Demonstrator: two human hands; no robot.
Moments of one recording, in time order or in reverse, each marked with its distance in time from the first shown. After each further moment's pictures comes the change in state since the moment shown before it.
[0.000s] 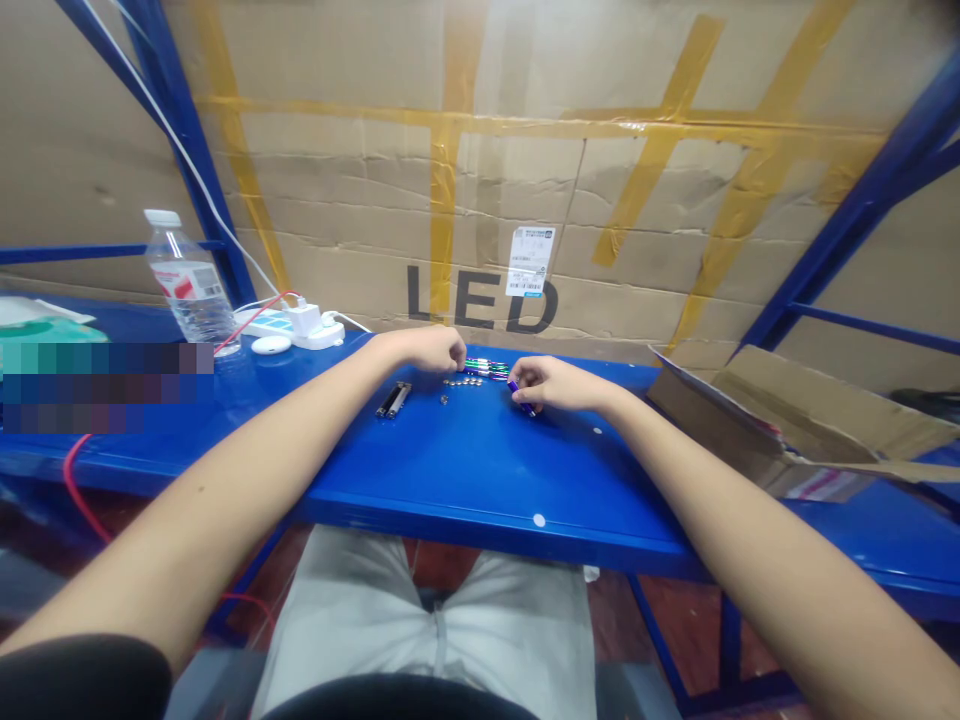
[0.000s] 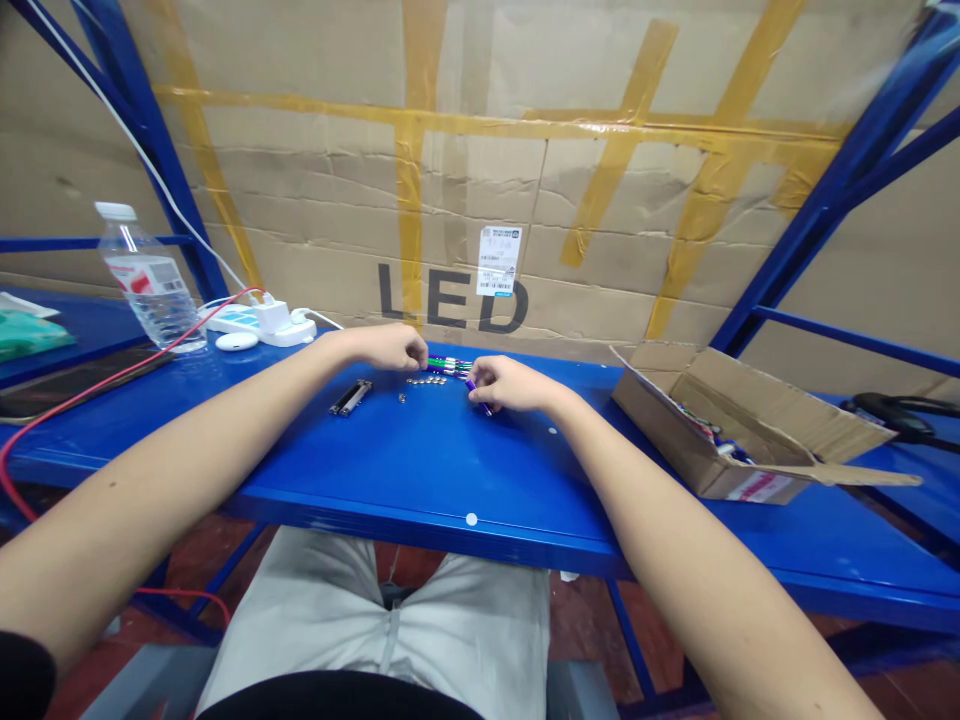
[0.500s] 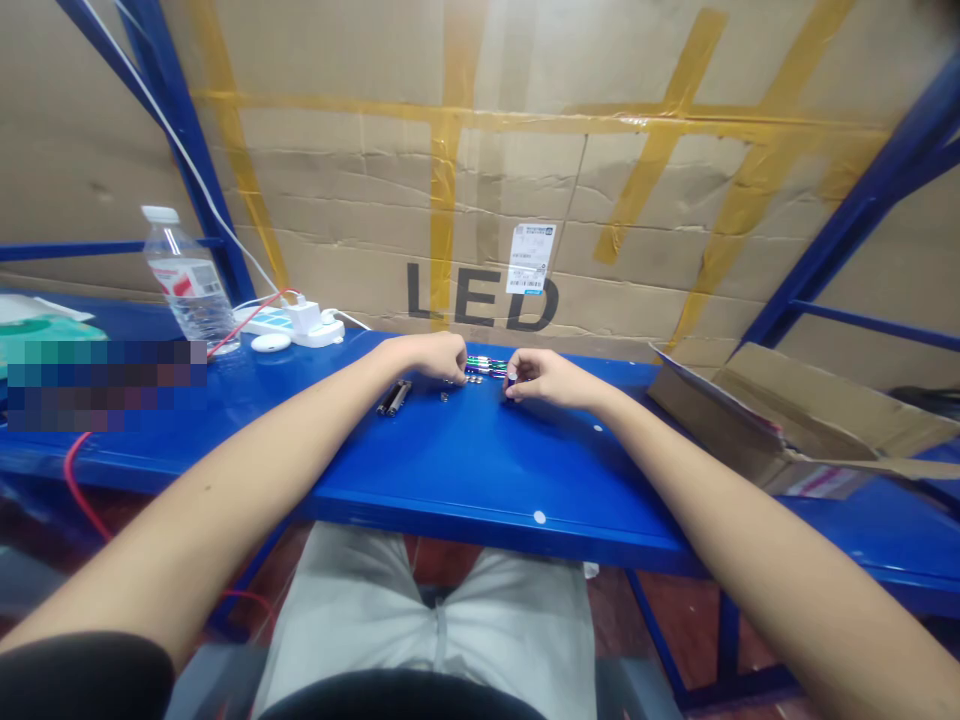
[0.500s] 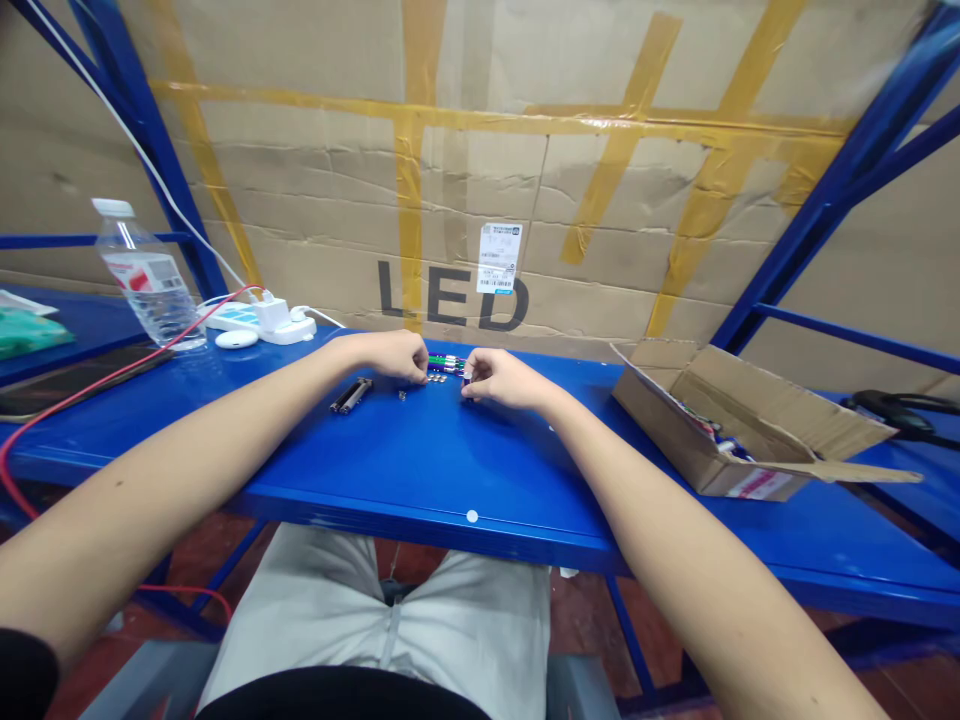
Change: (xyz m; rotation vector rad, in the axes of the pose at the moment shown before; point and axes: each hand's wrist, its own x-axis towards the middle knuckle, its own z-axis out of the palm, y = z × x) left_hand -0.001 0.015 0.008 0.023 -0.043 -0.080; right_hand 0.006 -0.001 0.009 0.217 0.058 -0.124
